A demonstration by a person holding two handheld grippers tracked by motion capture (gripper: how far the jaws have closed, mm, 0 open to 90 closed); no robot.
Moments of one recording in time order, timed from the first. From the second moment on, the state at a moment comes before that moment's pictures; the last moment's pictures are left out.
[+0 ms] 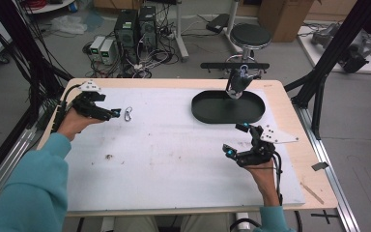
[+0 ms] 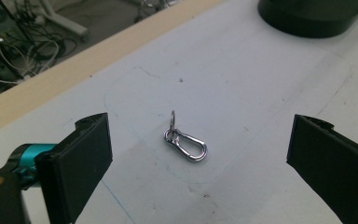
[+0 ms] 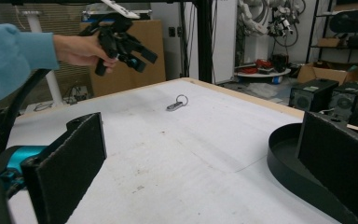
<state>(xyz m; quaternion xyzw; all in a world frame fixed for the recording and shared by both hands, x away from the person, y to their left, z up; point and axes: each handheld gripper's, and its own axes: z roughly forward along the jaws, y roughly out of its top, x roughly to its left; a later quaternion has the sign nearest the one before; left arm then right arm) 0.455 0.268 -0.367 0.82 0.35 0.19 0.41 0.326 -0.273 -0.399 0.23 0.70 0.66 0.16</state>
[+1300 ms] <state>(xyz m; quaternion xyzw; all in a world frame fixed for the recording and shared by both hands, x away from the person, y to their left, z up) 0.517 0.241 -0.410 0.86 0.37 0.12 0.34 0.326 -0.274 -0.399 0.23 0.70 0.66 0.16</state>
